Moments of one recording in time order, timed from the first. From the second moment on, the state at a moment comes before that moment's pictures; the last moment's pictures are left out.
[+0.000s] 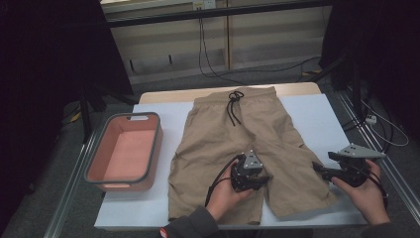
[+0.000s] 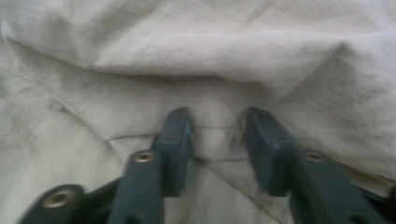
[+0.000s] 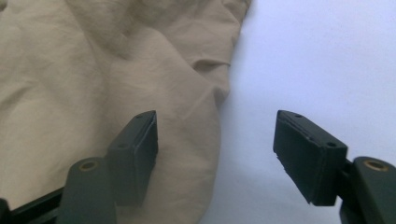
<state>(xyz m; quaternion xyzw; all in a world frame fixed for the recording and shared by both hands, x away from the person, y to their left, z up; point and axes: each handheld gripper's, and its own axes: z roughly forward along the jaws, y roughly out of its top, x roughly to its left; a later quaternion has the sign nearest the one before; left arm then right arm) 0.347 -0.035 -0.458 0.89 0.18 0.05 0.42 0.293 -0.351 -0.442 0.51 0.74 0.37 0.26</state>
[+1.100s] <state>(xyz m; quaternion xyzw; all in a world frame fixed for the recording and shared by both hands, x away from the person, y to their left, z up) 0.374 0.053 -0.418 0.86 0.29 0.01 0.42 0.296 -0.360 -0.432 0.49 0.74 0.39 0.24</state>
